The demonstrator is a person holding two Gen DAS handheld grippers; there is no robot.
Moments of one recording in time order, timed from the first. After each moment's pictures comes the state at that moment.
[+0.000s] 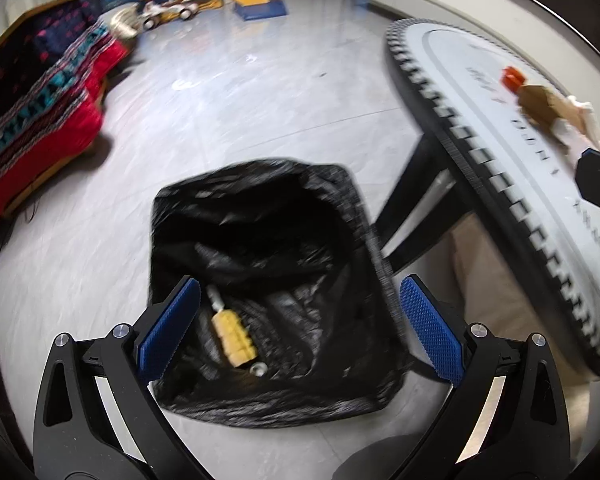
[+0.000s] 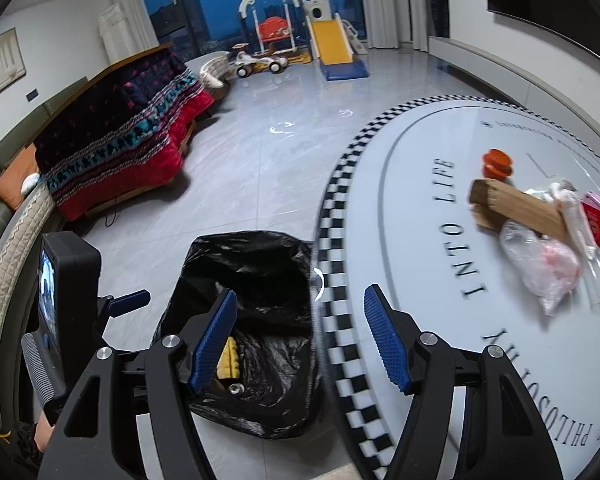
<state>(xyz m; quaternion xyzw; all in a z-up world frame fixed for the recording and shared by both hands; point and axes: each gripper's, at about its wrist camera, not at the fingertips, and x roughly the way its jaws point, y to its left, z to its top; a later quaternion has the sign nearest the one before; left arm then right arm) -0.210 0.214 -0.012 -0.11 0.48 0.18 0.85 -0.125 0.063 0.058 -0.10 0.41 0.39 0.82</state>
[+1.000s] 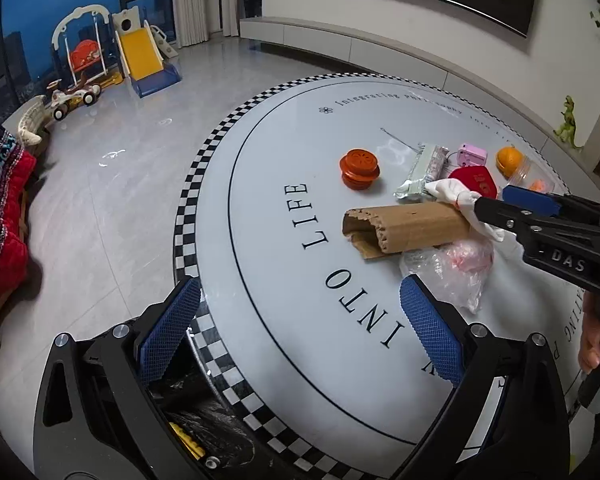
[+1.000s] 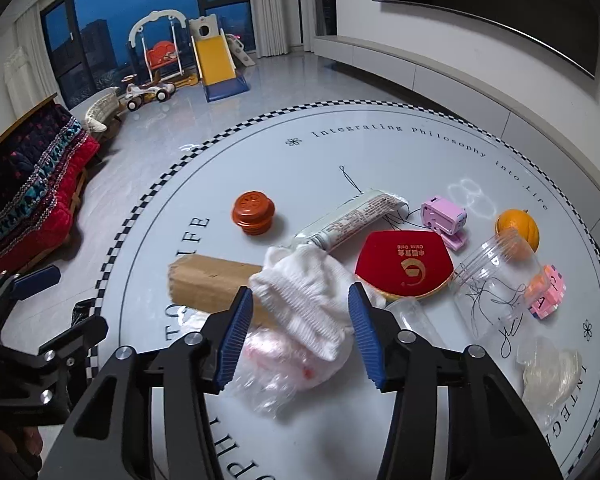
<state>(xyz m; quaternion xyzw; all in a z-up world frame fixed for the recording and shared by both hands) -0.045 0.107 0.072 -0.04 0.43 0.04 0.90 0.044 -0.062 0.073 -0.07 0.42 0.23 0.88</state>
